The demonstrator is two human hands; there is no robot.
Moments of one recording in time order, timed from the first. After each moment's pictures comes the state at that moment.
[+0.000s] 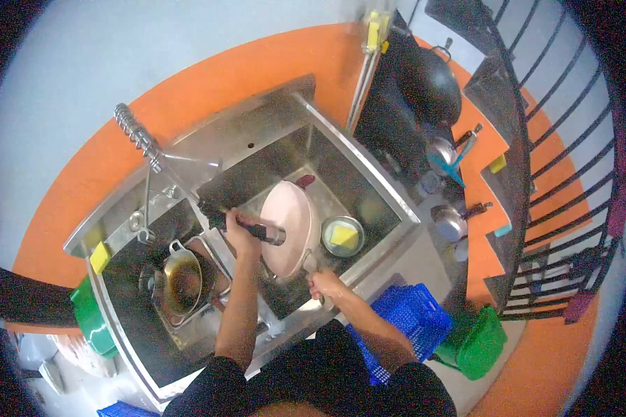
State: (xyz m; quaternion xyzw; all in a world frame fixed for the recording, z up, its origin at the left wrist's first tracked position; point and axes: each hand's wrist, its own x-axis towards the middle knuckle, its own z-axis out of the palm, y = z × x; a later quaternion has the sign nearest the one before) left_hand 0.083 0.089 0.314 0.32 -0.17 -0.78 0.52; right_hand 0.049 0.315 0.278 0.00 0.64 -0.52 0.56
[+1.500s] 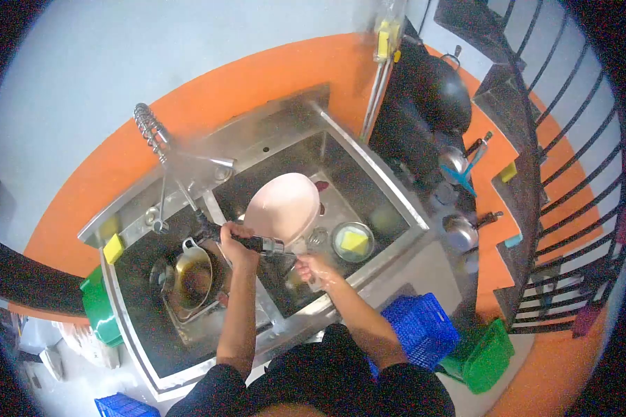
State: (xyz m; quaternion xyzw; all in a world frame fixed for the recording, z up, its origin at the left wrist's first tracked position) left_hand 0.135 0.100 0.335 0.26 -0.15 -0.80 0.52; right_hand 0.042 0.263 0.265 0.06 0.45 -0.64 0.62
